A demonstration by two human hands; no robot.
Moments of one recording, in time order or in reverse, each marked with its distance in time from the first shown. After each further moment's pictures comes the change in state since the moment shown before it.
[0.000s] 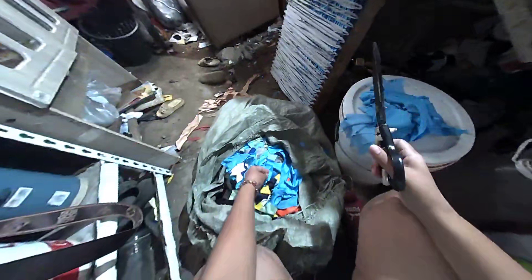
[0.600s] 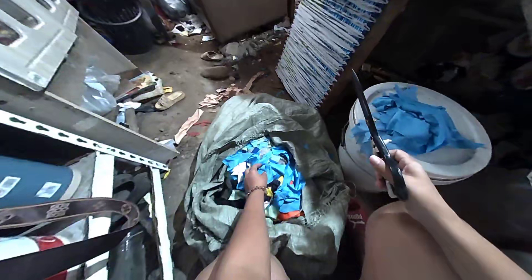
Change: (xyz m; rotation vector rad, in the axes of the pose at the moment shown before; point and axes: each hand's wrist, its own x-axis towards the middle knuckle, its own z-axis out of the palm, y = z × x) left_hand 0.020 -0.022 0.025 -0.185 0.425 -0.052; right_hand 0.008 0.004 0.017 -0.106 -0.065 0.115
